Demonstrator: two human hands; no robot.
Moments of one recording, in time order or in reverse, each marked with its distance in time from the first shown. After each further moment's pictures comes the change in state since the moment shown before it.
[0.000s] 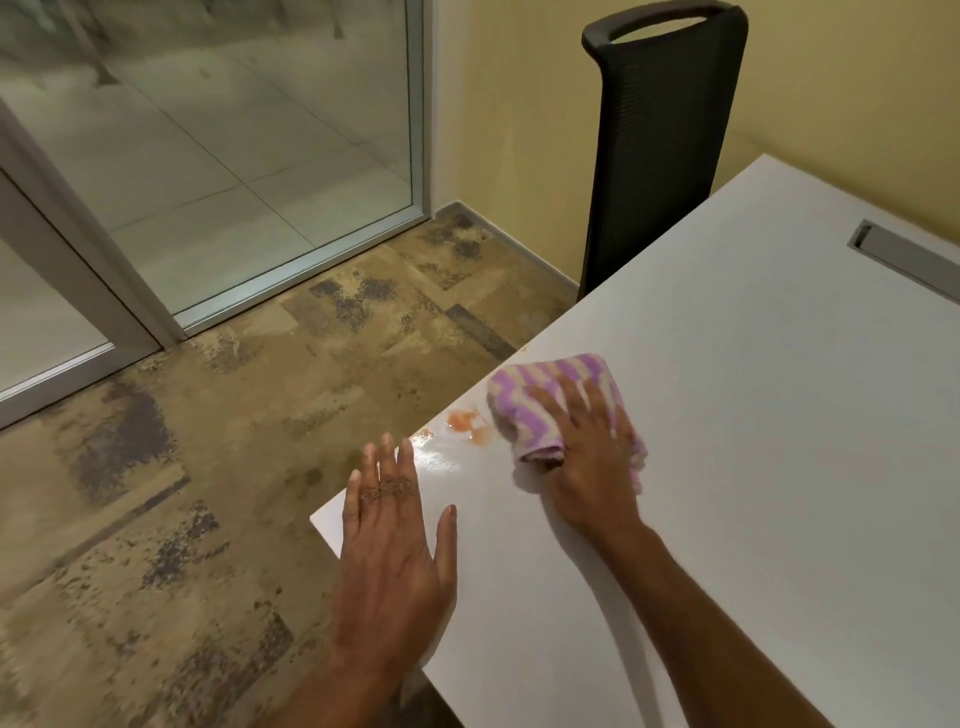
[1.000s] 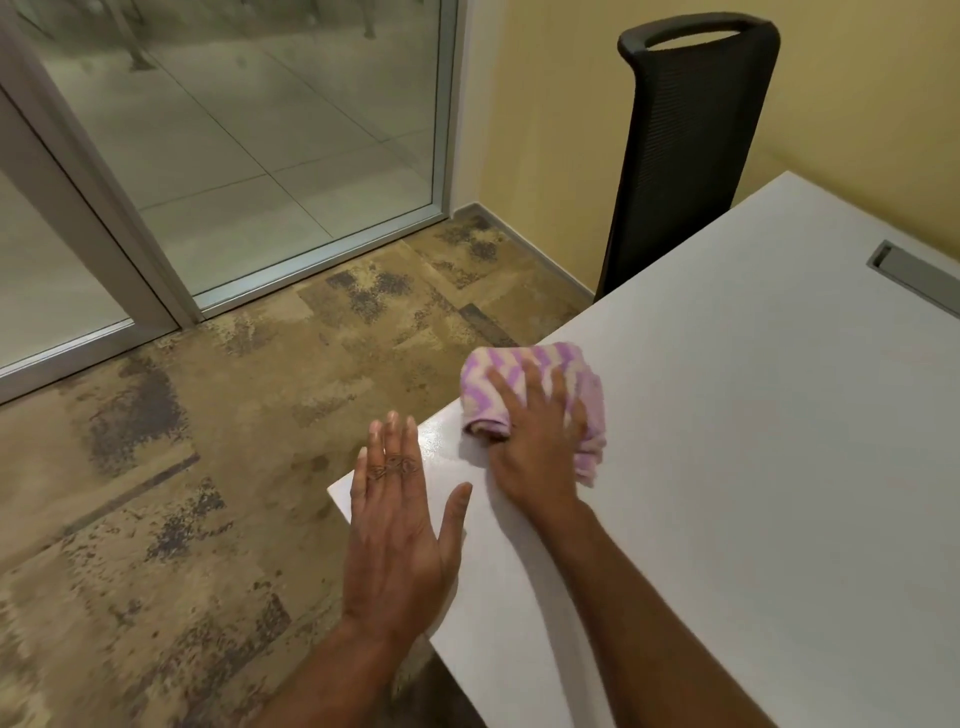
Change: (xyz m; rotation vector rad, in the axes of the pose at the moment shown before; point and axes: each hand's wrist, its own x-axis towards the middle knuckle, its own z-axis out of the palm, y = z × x) left_hand -0.001 -0.003 -0.003 -0.124 0.114 -0.018; right_hand 0.009 -0.062 0.038 -0.213 -0.073 0.018
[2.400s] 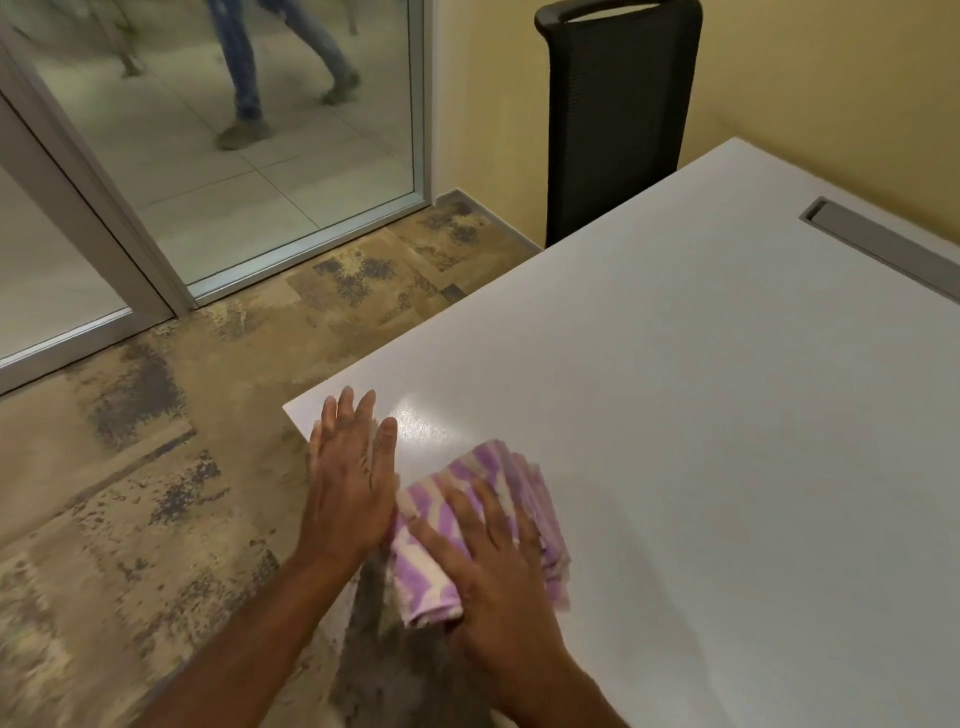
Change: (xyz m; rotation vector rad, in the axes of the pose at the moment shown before) left_hand -0.047 0.042 -0.025 -0.226 -0.117 -0.218; right_hand -0.232 0.033 -0.033 -0.113 -0.057 -0.266
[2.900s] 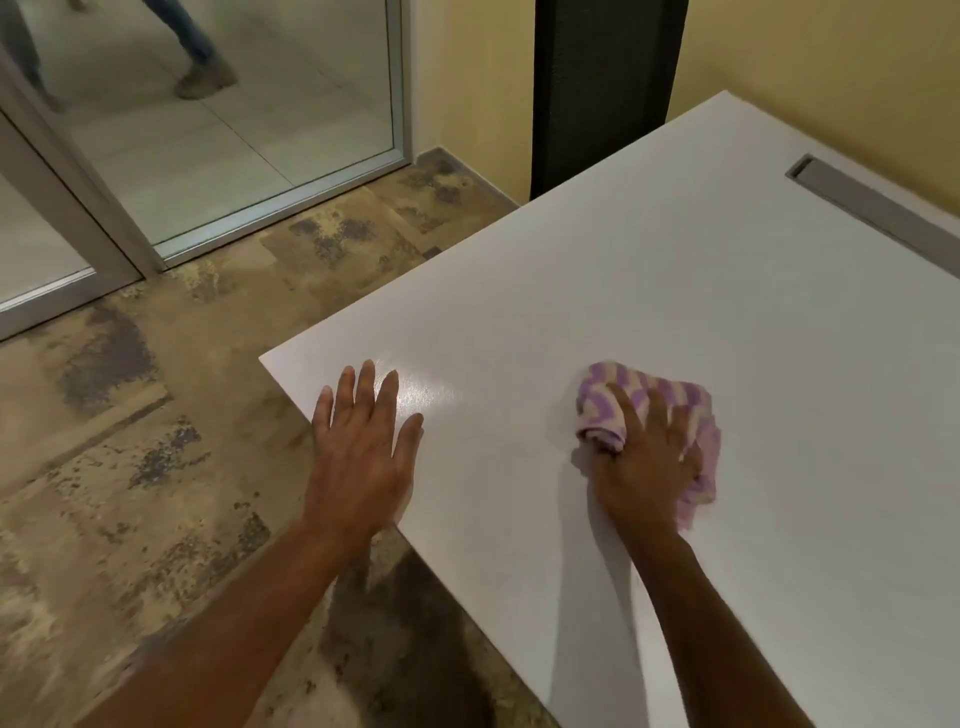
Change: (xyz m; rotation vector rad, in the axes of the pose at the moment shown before) left_hand -0.020 -0.011 0.030 0.396 -0.083 0.171; right_hand 0.016 0.130 -0.045 0.048 0.040 0.737
